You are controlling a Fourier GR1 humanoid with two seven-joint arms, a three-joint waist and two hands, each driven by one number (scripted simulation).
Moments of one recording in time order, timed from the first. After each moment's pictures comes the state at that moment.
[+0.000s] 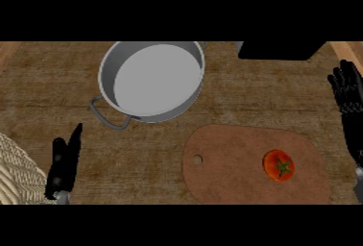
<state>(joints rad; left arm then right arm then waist) 0.03 0.29 -0.14 -1.36 0.08 0.32 0.19 -0.12 -0.56 0.11 -1.72 -0.25 -0.26 -0.08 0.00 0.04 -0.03</state>
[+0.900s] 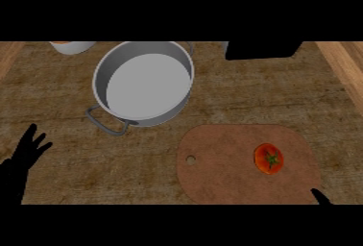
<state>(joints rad) 0.20 0.47 -0.04 -1.65 0.07 0.25 0.14 0.47 -0.42 0.04 -1.76 0.06 -0.70 -0.40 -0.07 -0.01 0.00</state>
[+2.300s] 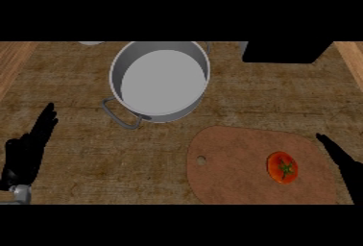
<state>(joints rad) 0.02 0.43 -0.02 -1.52 0.04 0.16 0.11 0.15 -0.76 0.30 -2.13 0.30 -0.02 0.92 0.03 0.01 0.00</state>
